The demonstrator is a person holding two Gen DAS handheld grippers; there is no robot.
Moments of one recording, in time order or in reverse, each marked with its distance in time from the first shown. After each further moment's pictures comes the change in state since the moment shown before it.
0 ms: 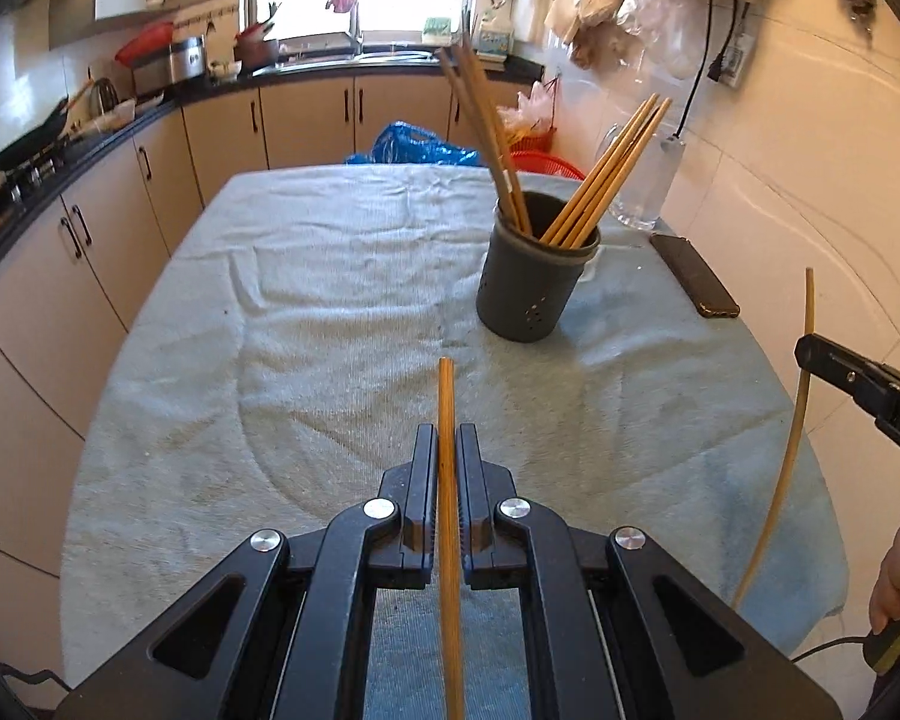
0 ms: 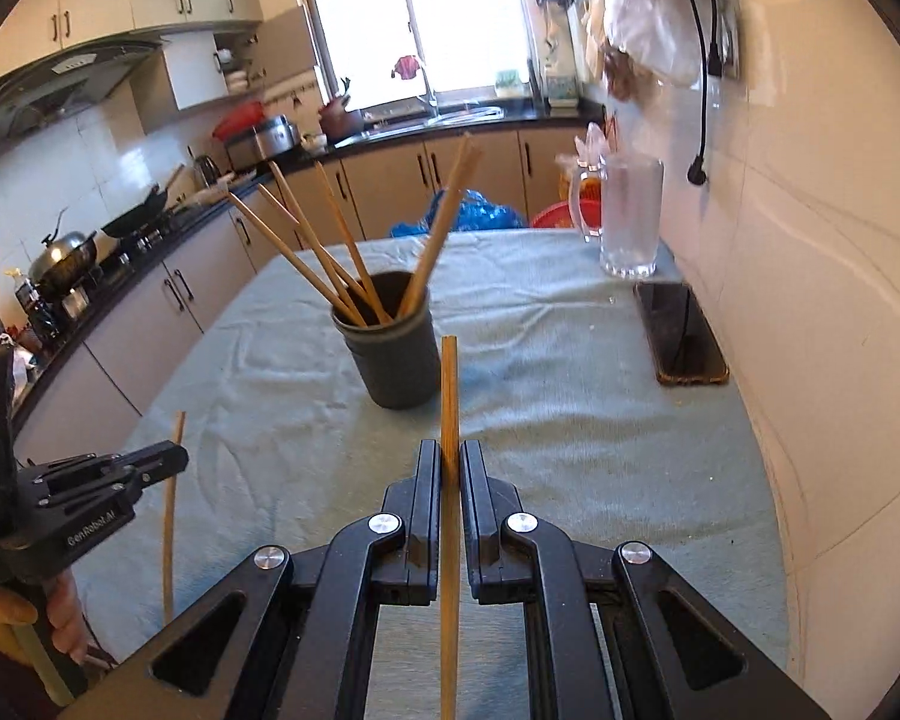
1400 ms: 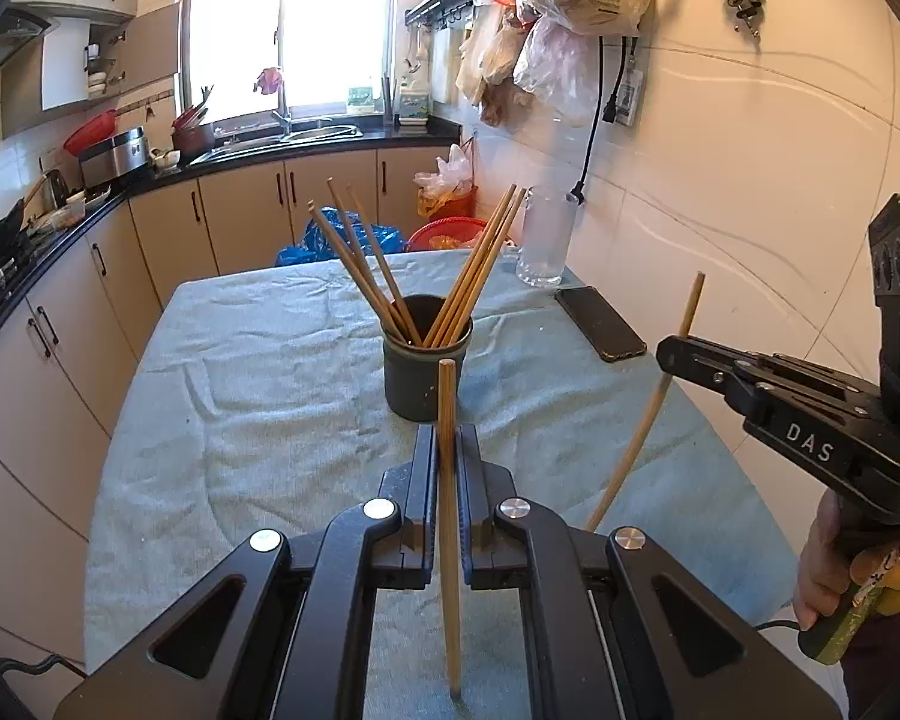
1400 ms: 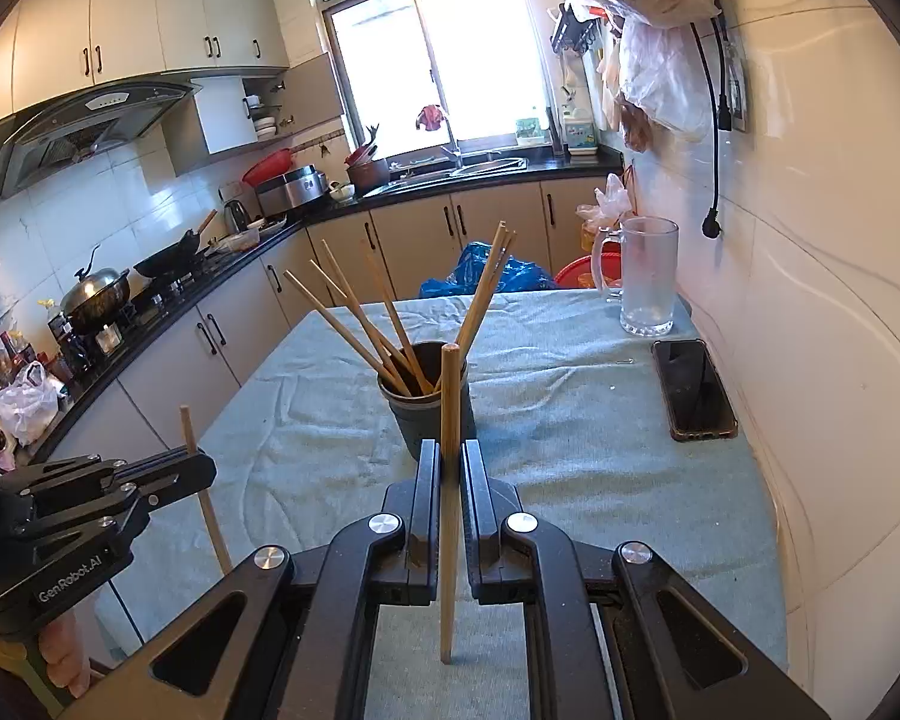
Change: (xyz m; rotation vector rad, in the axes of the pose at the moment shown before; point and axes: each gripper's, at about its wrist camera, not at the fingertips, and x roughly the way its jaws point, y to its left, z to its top) left arm -0.057 -0.056 0.029 0.136 -0.138 -0.105; right arm -0.032 0.002 0.017 -0.004 -0.112 0.068
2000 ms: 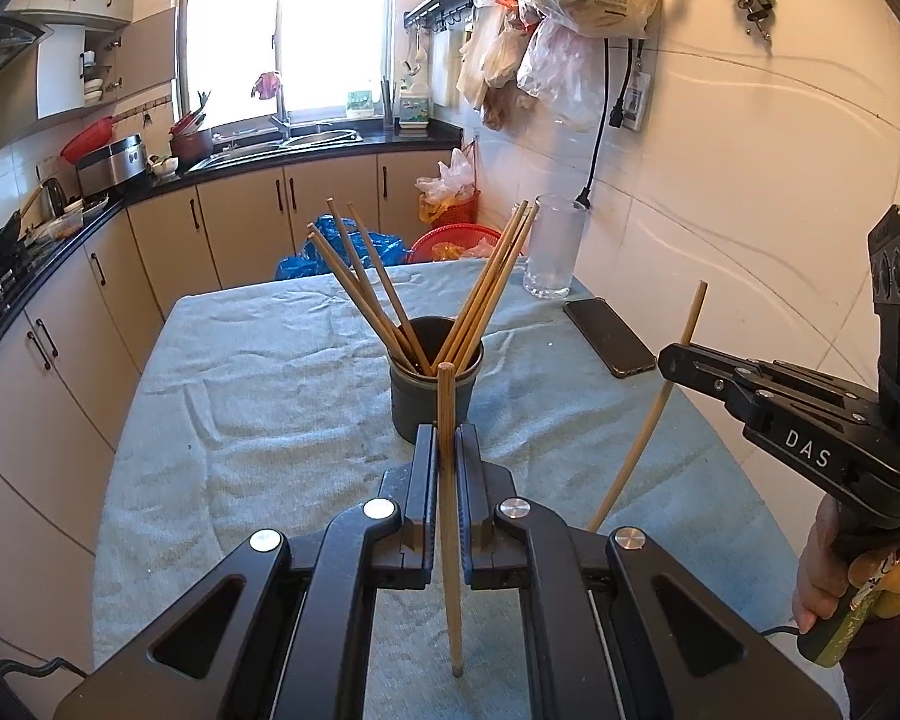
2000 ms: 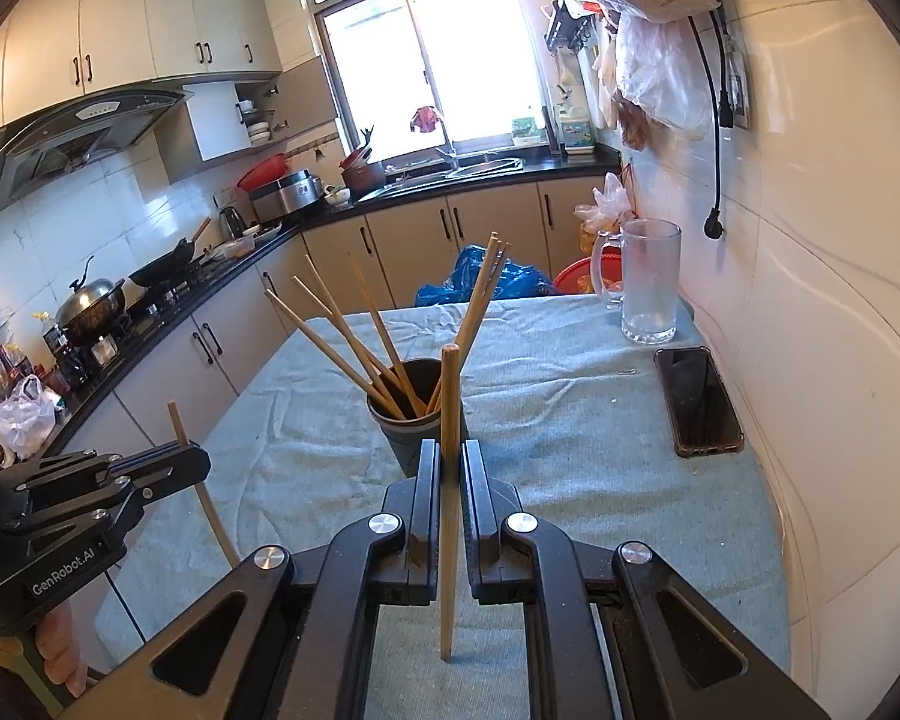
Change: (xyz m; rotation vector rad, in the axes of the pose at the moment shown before) left arm 0.013 0.006 0.018 0.010 -0.004 0.007; right arm 0.017 -0.004 0.013 0.019 -0.003 -0.001
